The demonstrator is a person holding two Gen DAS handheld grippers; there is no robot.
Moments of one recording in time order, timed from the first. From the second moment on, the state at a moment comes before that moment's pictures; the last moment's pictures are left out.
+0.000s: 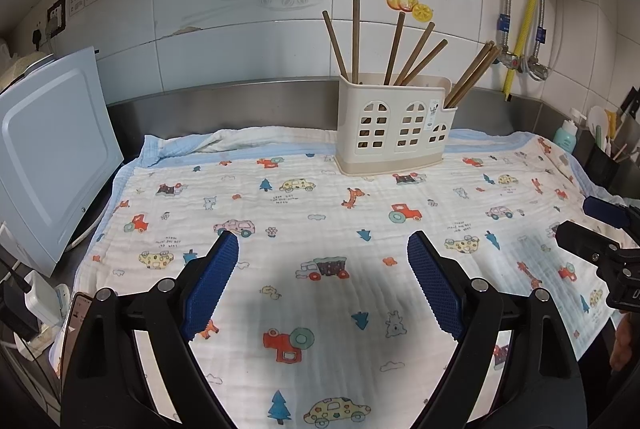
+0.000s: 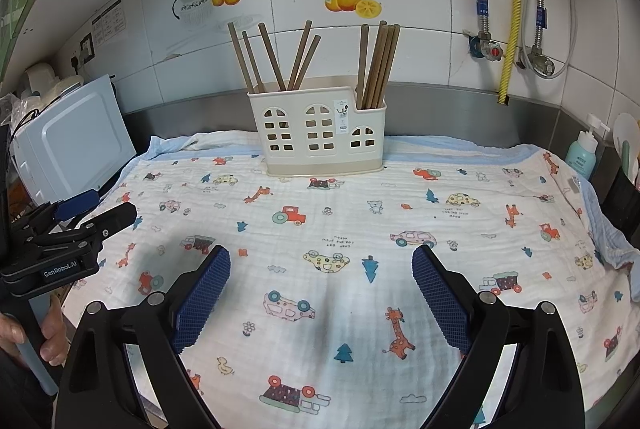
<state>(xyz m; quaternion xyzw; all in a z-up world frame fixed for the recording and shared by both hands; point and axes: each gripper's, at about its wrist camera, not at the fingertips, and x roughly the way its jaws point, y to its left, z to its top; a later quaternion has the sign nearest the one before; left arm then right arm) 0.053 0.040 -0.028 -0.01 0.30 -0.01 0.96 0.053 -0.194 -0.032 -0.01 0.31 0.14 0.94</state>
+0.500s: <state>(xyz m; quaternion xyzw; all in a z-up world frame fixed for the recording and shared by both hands) 0.055 0.037 -0.028 -0.01 0.30 -0.02 0.95 0.053 -0.192 -0.033 0.00 0.31 0.14 0.94</state>
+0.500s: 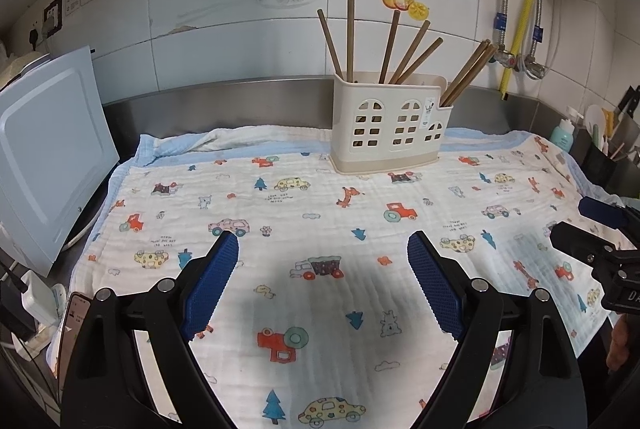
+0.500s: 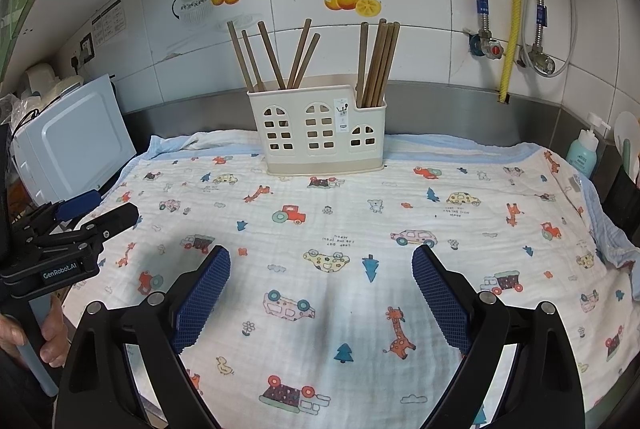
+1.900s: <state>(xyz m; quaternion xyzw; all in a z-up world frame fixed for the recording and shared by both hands) 0.055 0.038 -0.027 -0.01 0.30 -0.01 0.96 0.054 -0.193 -0.031 0.00 0.31 0.14 0.94</state>
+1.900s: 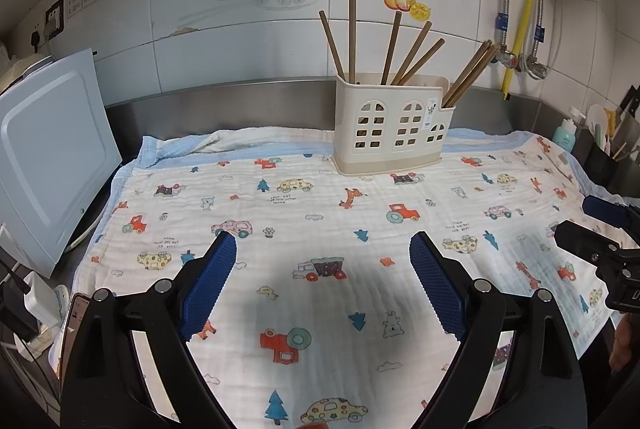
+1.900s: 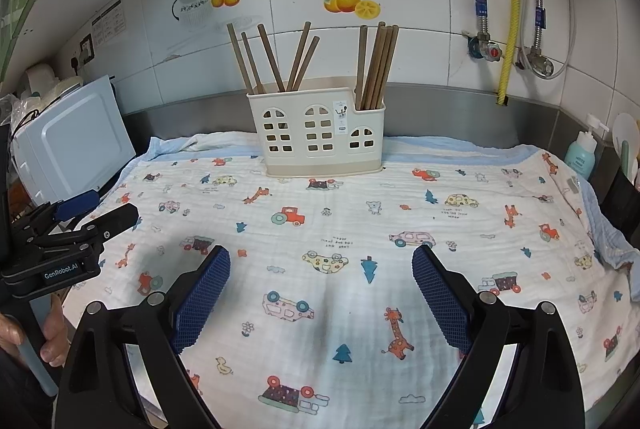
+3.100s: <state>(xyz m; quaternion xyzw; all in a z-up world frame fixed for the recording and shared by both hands) 0.055 0.038 -0.027 -0.01 0.30 -0.02 0.95 0.053 -0.193 -0.031 0.00 0.30 0.14 0.94</state>
